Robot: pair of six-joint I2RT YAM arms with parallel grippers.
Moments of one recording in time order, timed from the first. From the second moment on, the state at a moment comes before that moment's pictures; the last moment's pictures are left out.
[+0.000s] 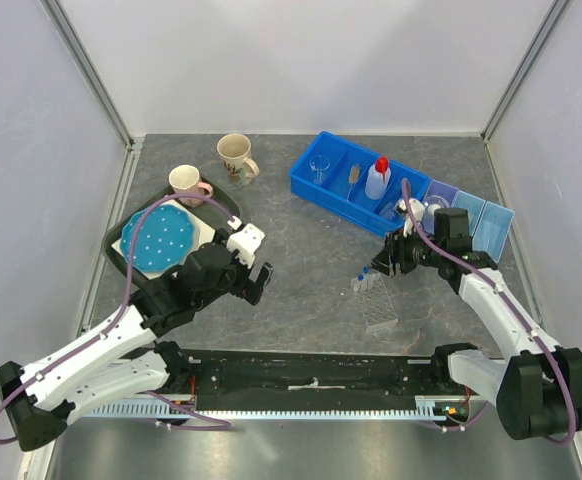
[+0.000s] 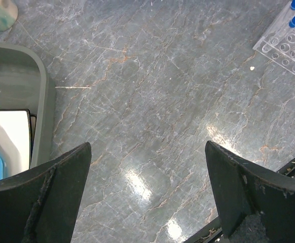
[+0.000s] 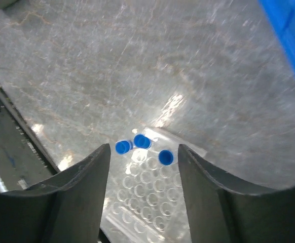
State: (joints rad) left arm -0.88 0.80 0.75 -0.48 -0.23 -0.04; right arm 0.12 1.07 0.62 -0.29 -0.73 0.01
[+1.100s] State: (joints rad) left arm -0.42 0.67 1.20 -0.65 0.30 -0.27; right arm 0.03 0.85 1.23 -0.60 0.08 0.11
